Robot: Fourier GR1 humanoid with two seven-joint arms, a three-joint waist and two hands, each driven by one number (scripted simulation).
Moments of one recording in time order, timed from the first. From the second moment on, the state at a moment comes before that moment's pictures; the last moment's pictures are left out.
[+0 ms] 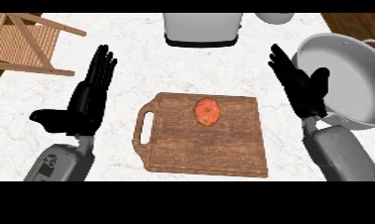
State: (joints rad) left arm -0.21 0.28 -0.26 -1.53 0.29 0.33 -0.10; right arm -0.33 -0.35 0.24 -1.35 -0.29 -0.15 0.11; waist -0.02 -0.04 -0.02
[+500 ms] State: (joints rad) left arm -0.06 0.48 -0.20 -1.45 0.20 0.35 0.00; right arm -0.14 -0.43 0.25 -1.32 0.04 -0.59 0.19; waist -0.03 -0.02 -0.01
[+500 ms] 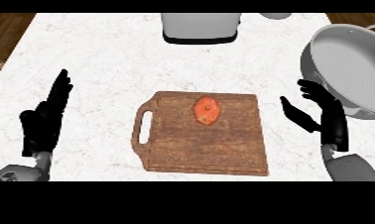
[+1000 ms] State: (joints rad) left arm 0.02 0.56 -0.17 -1.47 0.20 0.32 0.04; right arm 0.07 -0.31 0.46 -1.52 0.57 -0.93 0.39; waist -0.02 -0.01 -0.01
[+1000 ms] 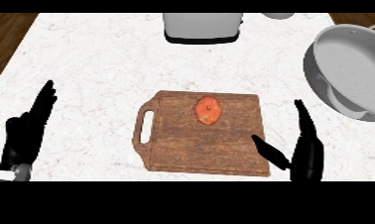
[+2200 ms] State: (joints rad) left arm 0.00 0.55 -0.15 -1.47 0.19 0.27 0.06; right arm -0.46 -0.07 0.41 -1.49 0.57 0.03 1.17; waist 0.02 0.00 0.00
